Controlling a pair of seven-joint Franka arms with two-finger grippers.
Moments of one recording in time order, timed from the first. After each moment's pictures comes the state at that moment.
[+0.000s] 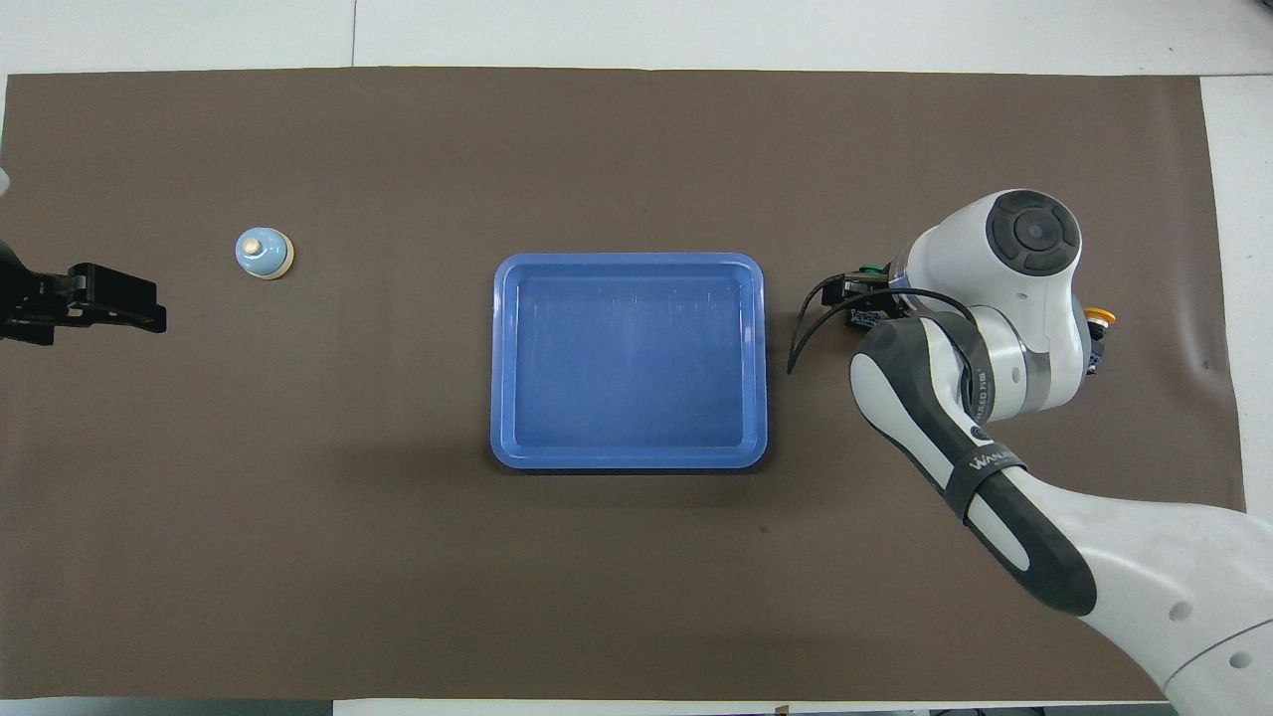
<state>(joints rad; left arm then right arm) 0.02 -0.03 -0.07 -1.66 -0.02 1.59 -0.07 0.14 0.34 0.03 -1.97 -0.01 2.34 0.32</state>
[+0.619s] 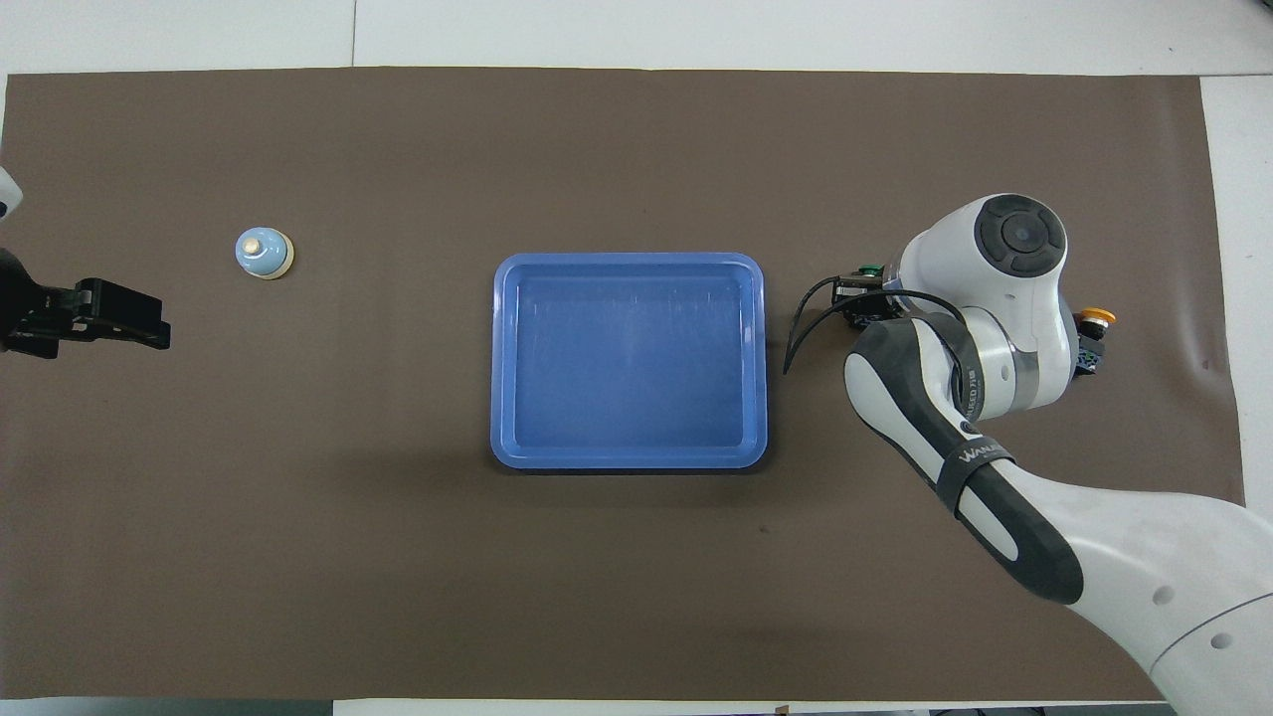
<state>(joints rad) 0.02 -0.03 -0.07 -1.66 -0.02 1.55 -0.05 0.15 0.36 0.03 -1.97 -0.01 2.35 0.33</state>
